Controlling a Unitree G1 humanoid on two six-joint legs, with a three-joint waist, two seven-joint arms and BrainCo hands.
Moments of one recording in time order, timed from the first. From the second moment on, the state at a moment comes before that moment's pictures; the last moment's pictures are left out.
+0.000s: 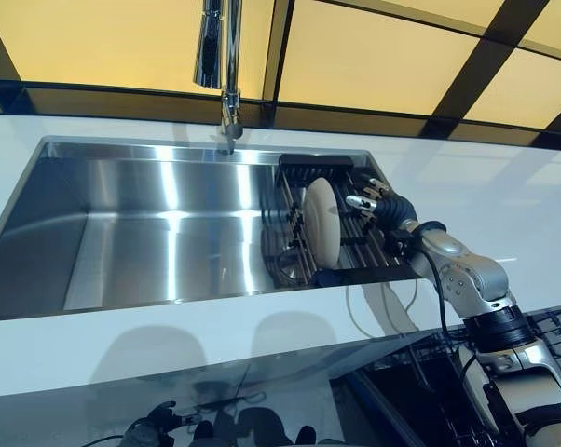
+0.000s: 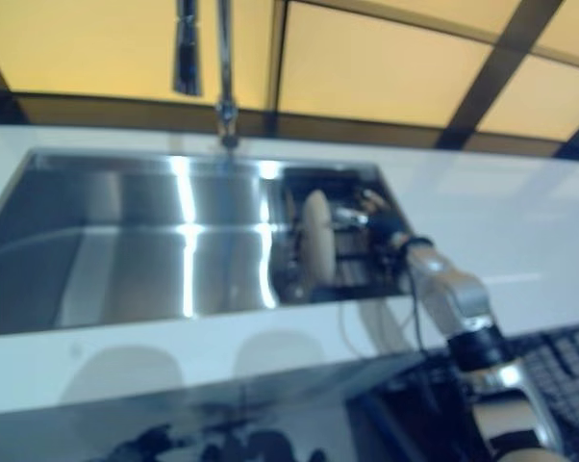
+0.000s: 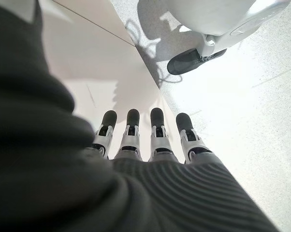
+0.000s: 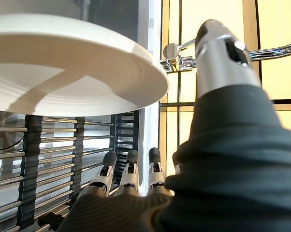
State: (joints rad) left arm -0.04 0.37 -0.29 1.16 -0.03 0.01 0.01; right arm -0.54 -0.57 0.17 0.08 0.82 0.49 -0.09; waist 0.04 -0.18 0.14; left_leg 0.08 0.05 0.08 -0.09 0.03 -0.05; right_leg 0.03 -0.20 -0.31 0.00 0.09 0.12
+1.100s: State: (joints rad) left arm -0.04 0.37 -0.29 1.18 -0.03 -0.01 0.01; right arm -0.51 -0.57 0.21 -0.04 0.82 0.49 -0.06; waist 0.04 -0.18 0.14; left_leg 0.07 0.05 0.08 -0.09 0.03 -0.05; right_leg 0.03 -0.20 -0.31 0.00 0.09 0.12
